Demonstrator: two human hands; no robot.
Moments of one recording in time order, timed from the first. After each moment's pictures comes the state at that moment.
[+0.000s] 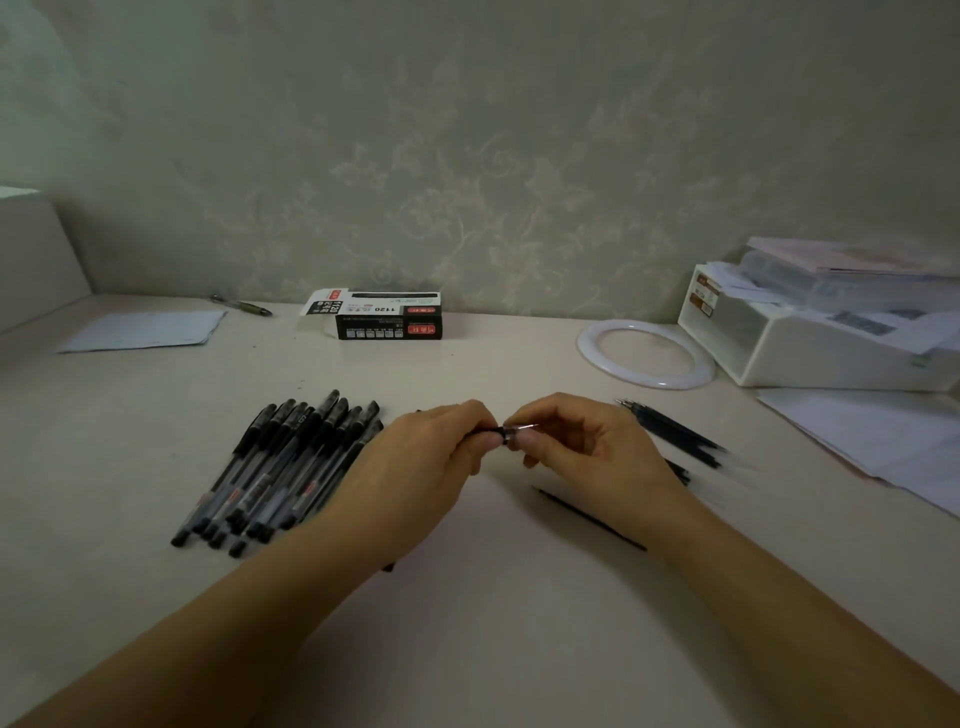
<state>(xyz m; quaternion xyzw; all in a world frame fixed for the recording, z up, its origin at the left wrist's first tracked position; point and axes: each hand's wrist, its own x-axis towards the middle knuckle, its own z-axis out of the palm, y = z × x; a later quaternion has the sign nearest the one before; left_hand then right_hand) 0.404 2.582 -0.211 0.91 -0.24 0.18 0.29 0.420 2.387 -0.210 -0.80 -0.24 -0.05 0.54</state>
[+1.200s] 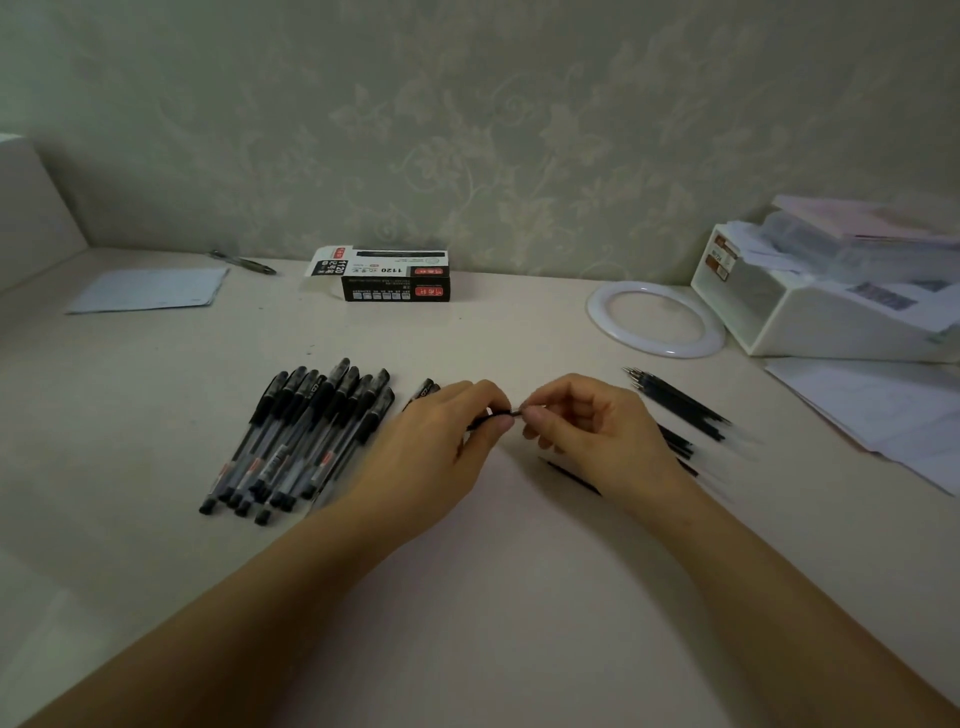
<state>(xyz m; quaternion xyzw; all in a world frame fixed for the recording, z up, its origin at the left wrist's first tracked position) 0.404 2.582 -0.220 0.90 -0.24 0.18 0.32 0.416 2.392 -0.211 -0.79 -0.16 -0.02 0.59</state>
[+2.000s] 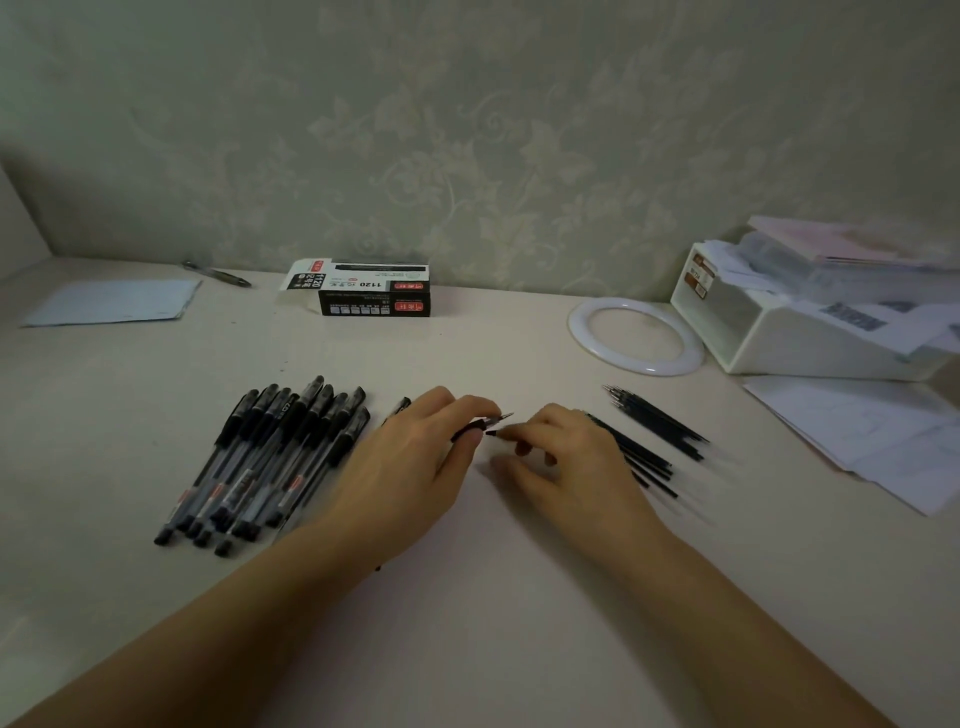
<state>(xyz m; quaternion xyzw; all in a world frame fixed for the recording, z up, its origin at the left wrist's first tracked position) 0.409 2.577 -0.218 0.92 -0.21 0.19 0.28 0.415 2.396 -0.221 -0.92 -0.21 -0.17 0.29</state>
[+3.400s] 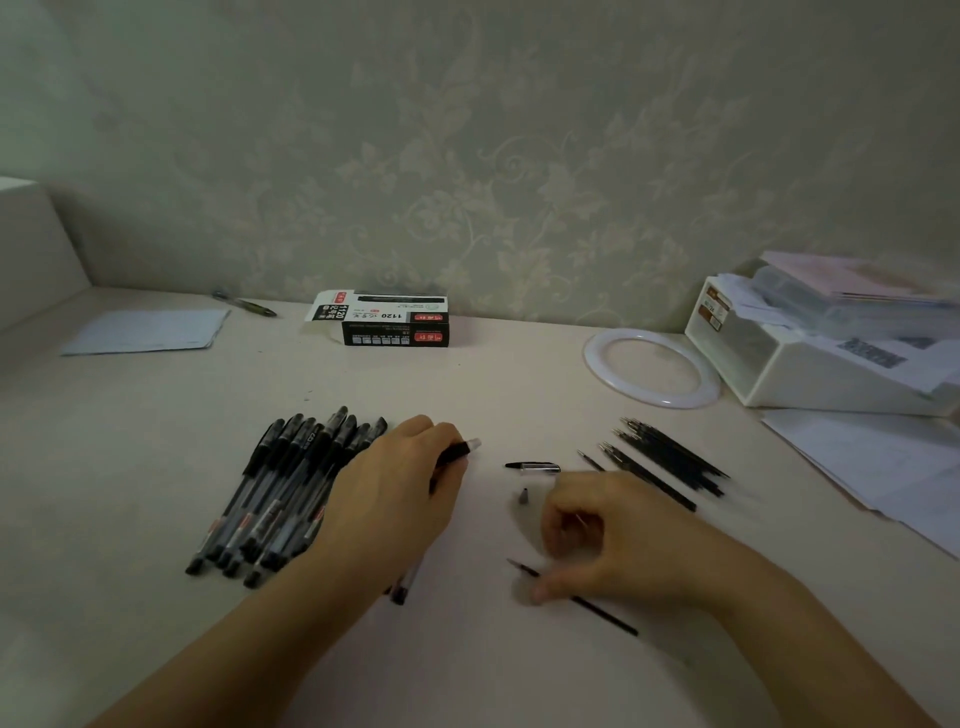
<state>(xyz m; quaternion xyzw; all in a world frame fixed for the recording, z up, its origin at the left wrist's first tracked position) 0.408 2.595 -0.208 0.94 -0.11 0.22 0.22 0.413 2.367 -0.199 -0.92 -0.29 0.06 0.25</state>
